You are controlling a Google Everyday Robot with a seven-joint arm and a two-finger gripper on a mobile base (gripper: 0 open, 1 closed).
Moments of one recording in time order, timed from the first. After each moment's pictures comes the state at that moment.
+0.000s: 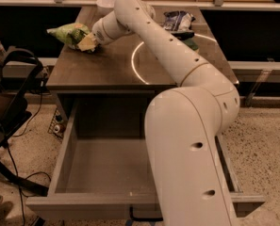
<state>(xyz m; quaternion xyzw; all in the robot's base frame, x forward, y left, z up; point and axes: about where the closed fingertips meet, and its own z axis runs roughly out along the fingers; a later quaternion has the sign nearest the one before) 0.847 0.177 0.835 -0.46 0.75 0.23 0.41</state>
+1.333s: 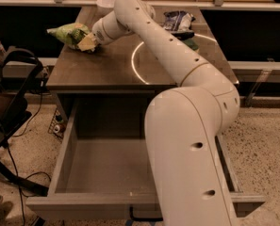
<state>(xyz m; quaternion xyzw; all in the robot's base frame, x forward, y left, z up) 0.847 0.177 0.835 -0.46 0.75 0.23 0.41</state>
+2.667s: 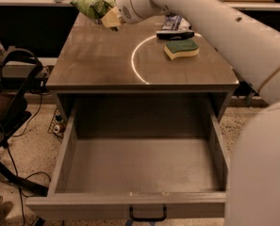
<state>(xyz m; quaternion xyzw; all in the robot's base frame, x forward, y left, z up) 0.780 0.070 0.958 -0.41 0.76 0.15 0.49</state>
